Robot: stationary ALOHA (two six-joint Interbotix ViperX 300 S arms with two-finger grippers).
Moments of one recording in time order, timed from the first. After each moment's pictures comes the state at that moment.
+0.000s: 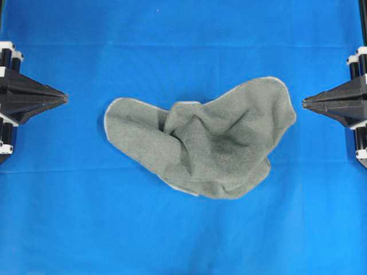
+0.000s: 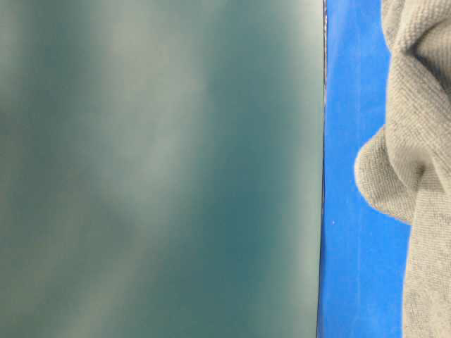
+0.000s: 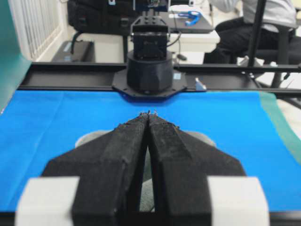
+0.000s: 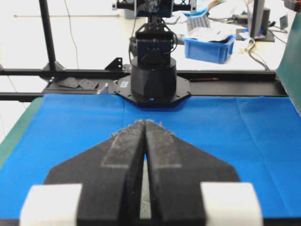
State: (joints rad) left arm 0.00 -0.96 1.17 0.00 -0.29 0.00; right arm 0.00 -0.96 1.17 0.00 -0.29 0.00
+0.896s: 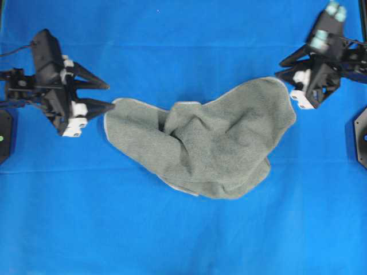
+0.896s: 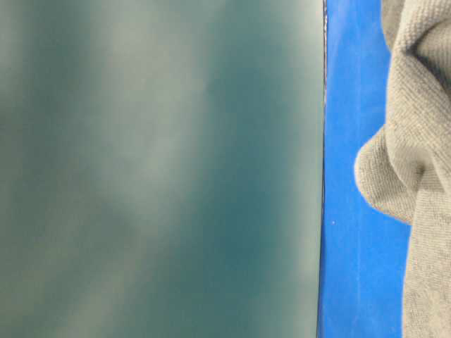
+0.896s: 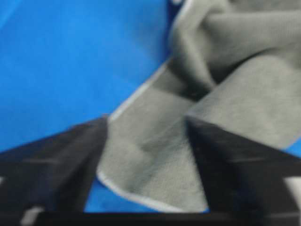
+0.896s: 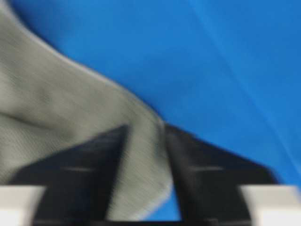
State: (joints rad) left arm 0.19 -0.38 1.13 -0.07 -0.17 -0.19; right arm -0.47 -0.43 1.08 0.00 0.16 0.08
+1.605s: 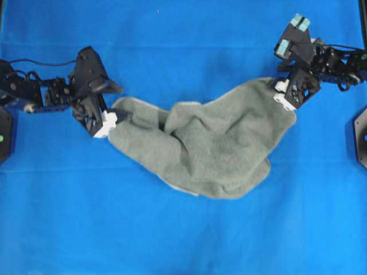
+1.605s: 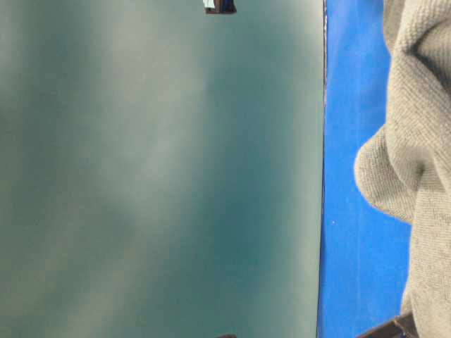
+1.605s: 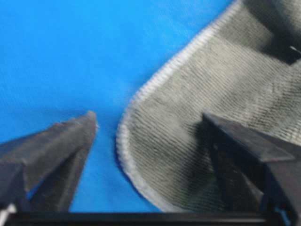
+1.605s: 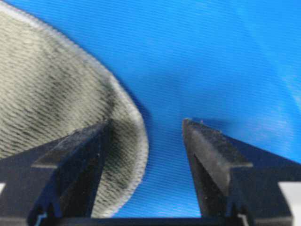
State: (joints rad) left arm 0.23 0.05 1.06 -0.06 -0.33 -0.18; right arm -0.50 -0.11 1.06 -0.04 0.03 0.08
